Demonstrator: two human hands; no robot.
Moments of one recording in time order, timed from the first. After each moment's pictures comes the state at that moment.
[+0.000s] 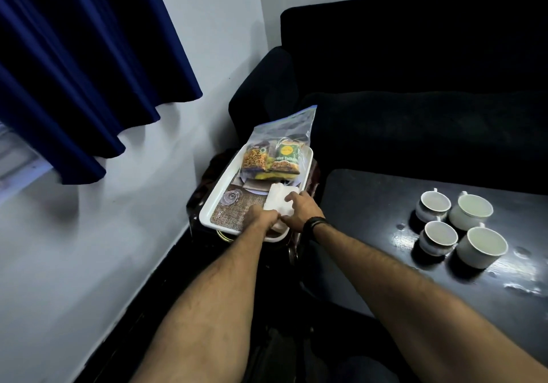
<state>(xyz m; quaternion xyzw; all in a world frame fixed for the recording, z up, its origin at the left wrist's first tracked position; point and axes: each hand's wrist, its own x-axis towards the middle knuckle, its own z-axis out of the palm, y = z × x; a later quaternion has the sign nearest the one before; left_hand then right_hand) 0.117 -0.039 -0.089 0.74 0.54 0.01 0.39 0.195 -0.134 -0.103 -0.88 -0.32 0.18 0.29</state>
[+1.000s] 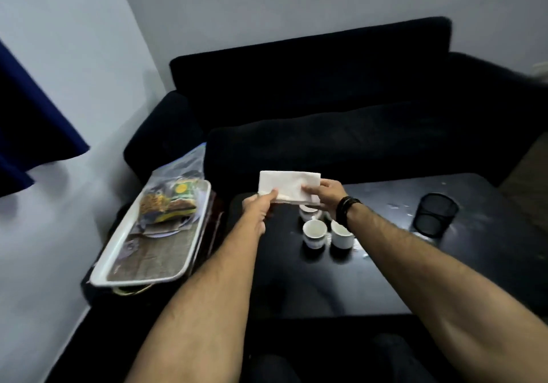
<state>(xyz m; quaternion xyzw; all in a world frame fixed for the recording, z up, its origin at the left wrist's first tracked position) 0.236 -0.253 -0.018 0.61 0.34 0.08 0.71 0.305 -0.413 -0.021 -0.68 0.01 0.21 0.71</state>
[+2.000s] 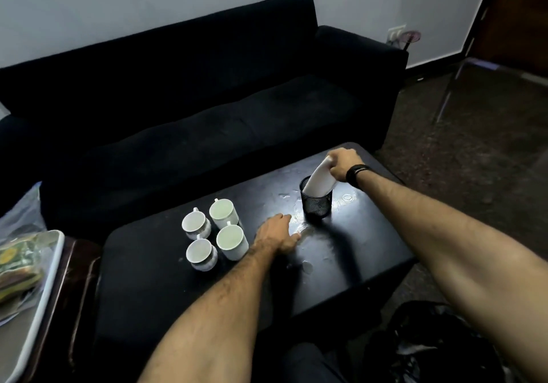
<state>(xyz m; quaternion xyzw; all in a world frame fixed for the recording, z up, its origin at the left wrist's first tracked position) 0.313 -0.534 -0.113 0.98 -0.10 -0.16 0.10 0.406 -0.744 -0.050 -0.97 0.05 0.00 0.25</state>
